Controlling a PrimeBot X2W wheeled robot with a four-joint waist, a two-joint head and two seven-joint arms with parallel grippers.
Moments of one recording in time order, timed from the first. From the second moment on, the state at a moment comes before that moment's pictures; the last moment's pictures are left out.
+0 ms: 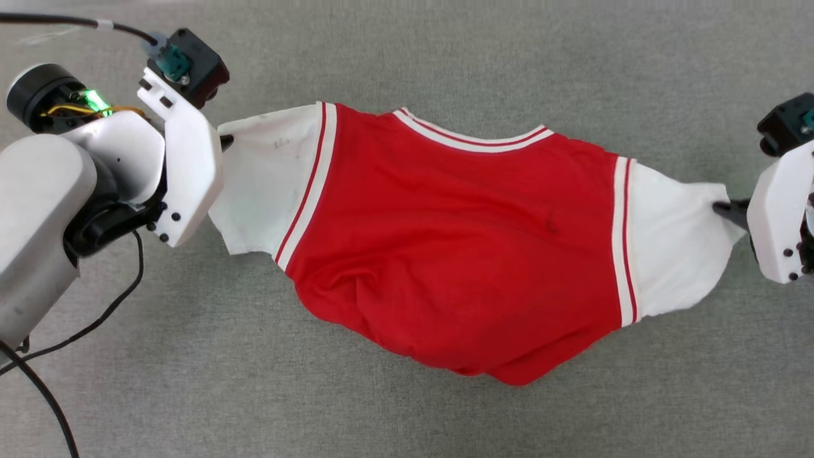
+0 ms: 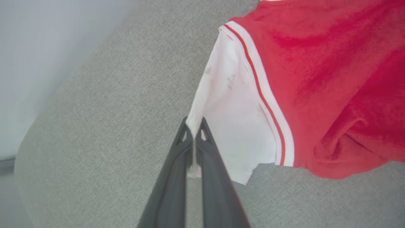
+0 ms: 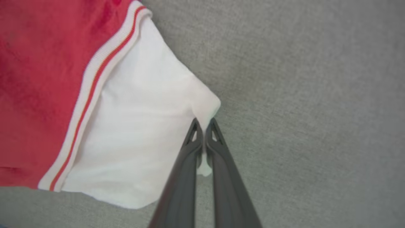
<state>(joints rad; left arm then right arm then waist) -1.13 0.83 -1.04 0.20 -0.89 -0.13 0.61 -0.83 -0.79 0.76 0.37 0.90 0.13 0.69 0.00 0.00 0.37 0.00</state>
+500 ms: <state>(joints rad) -1.27 0.87 -0.95 0.15 -0.80 -0.10 0.32 -0.95 -0.92 0.65 0.17 0.83 0.13 0.33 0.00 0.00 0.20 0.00</state>
